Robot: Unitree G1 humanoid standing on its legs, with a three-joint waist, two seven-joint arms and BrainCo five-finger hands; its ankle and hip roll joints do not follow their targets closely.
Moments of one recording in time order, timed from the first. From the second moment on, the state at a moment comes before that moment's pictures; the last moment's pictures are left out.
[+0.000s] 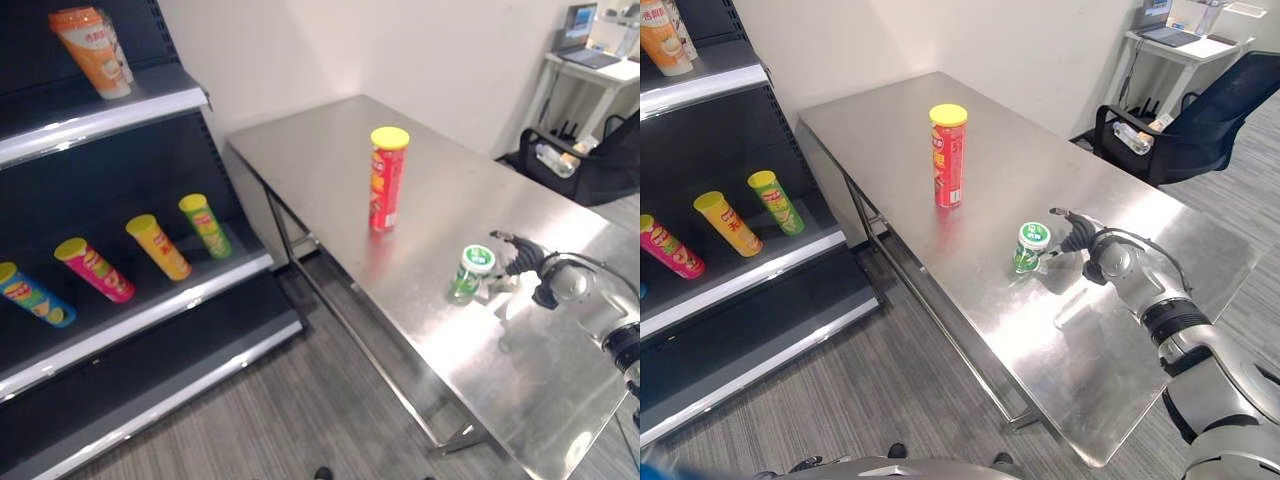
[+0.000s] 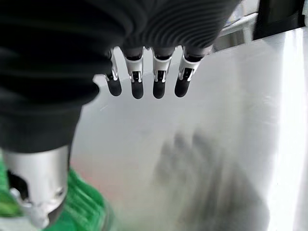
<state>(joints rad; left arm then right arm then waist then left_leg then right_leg) 0.07 0.24 -0.20 1.23 0.00 0.00 0.07 -0.67 -0.90 0.62 0.62 -0.09 -0.05 0.08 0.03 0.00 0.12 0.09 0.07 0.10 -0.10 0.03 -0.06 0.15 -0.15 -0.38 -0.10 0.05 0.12</state>
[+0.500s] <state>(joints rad) 0.06 0.24 -0.19 1.22 0.00 0.00 0.06 -0.57 -1.04 0.57 0.44 -0.10 -0.08 0.13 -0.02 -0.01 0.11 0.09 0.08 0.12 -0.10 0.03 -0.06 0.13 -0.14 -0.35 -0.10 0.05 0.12</state>
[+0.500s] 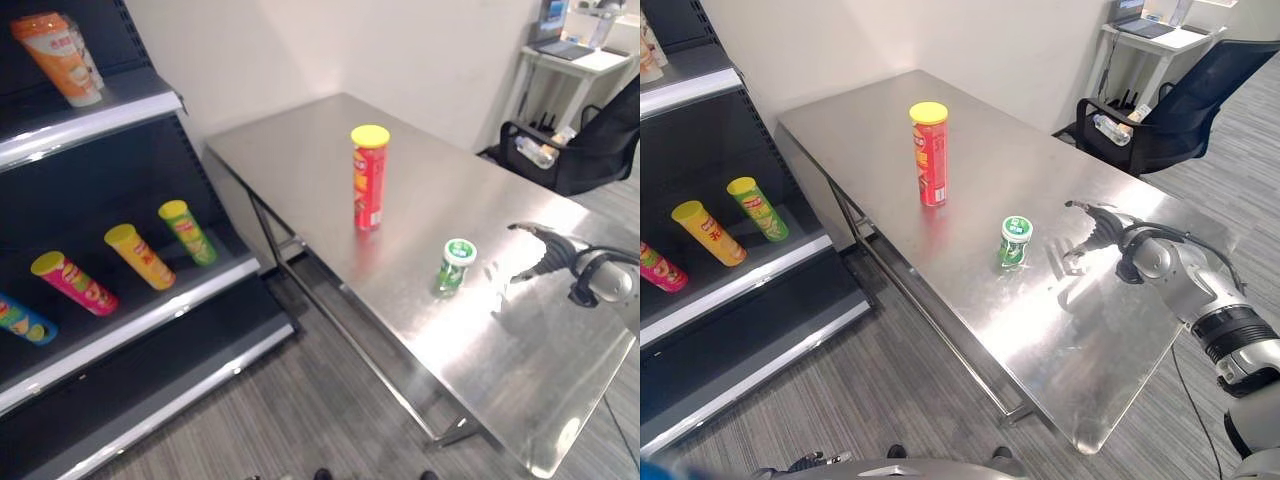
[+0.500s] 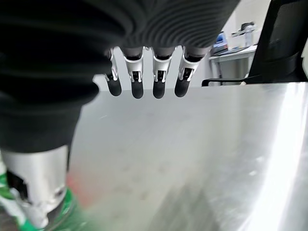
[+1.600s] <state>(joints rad) 0.08 0.24 -0.19 1.23 0.00 0.00 0.06 -0.70 -0.79 0.68 0.61 -0.08 -0.05 0.16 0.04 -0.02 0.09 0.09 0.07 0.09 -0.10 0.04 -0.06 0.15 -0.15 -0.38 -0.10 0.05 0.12</state>
